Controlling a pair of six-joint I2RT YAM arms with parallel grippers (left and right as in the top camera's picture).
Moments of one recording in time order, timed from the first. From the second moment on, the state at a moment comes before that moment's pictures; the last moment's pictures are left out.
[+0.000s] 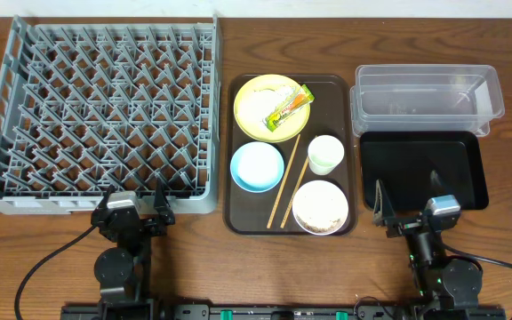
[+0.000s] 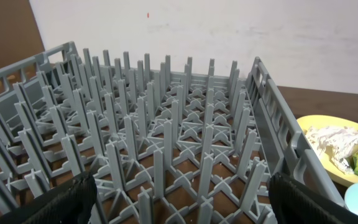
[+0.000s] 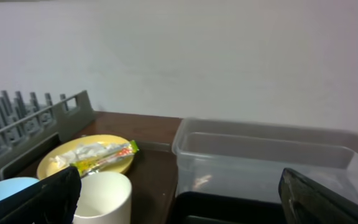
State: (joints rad) left arm 0.08 0.01 0.04 -0.14 -0.03 -0.06; right arm 0.08 0.02 0.02 0.08 -0.12 0.05
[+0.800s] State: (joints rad) left arm 0.08 0.01 0.03 -0.14 -0.03 -0.06; right arm 0.12 1.26 1.18 -0.27 -0.64 0.02
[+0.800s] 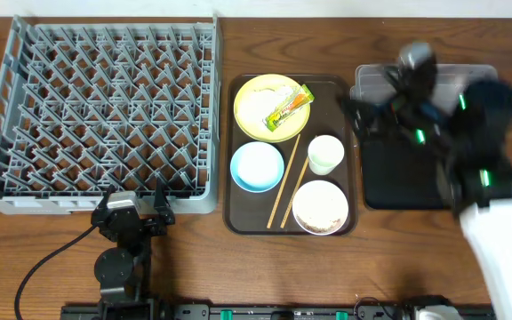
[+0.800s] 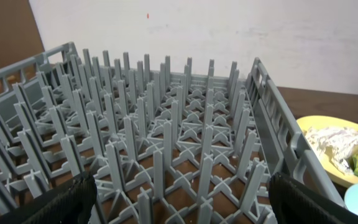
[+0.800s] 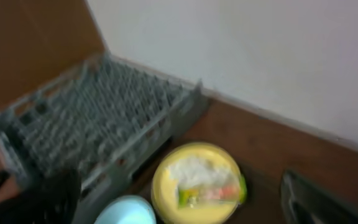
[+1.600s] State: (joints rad) left arm 0.08 0.01 0.03 -0.14 -0.03 -0.06; right arm 0.43 2.19 1.85 -0.54 -0.31 0.11
